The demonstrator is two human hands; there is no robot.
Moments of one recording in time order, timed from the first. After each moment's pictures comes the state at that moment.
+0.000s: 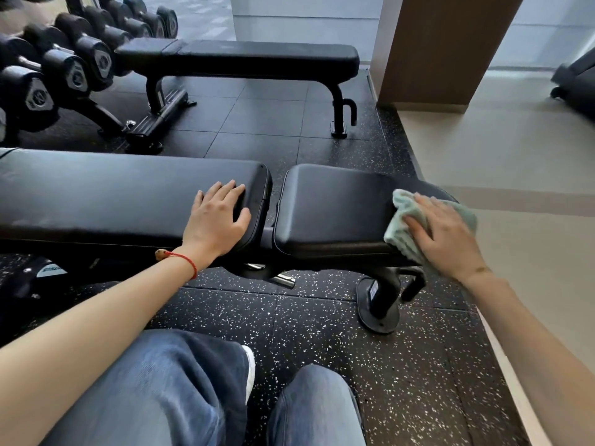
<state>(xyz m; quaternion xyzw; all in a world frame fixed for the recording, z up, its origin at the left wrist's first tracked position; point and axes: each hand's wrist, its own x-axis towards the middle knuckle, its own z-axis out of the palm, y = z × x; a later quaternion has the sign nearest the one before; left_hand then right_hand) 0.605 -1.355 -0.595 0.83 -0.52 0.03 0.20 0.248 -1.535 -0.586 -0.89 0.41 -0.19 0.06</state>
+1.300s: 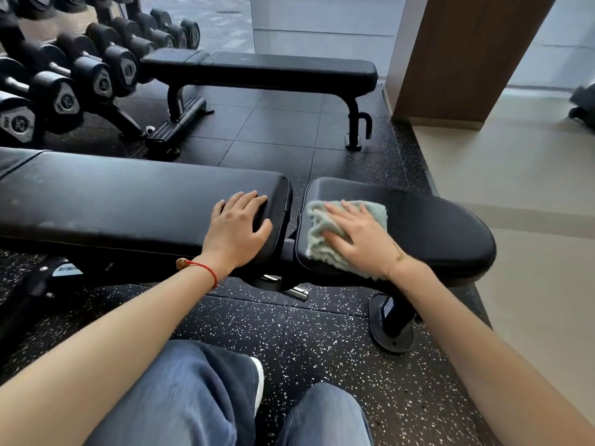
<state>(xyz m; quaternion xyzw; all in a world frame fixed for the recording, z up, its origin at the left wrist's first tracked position) 0.612 -1.354 -0.598 0.83 -0.52 0.05 0.21 0.391 -1.489 -0.577 -0.96 0.23 -0.12 0.14</state>
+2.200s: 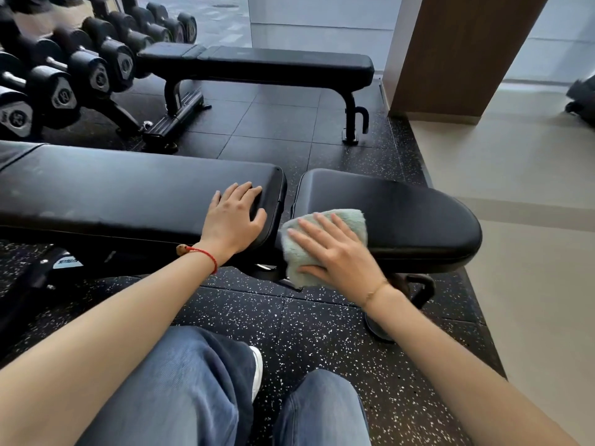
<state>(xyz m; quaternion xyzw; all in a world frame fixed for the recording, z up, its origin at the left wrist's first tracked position) 0.604 -1.357 -0.594 0.84 -0.51 0.03 0.19 0.376 -1.436 -0.602 -0.98 0.14 -0.15 -0.07</state>
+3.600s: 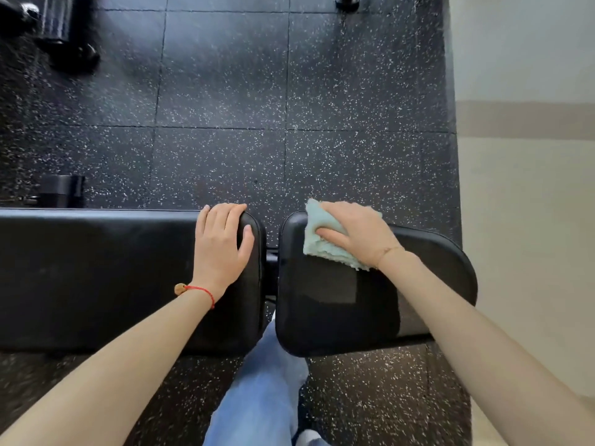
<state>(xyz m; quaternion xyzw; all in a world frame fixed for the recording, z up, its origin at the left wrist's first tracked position) 0.667 -1.474 -0.567 0.82 -0.55 -0.06 0.13 0.442 -1.647 -0.541 -0.90 0.31 0.09 0.30</state>
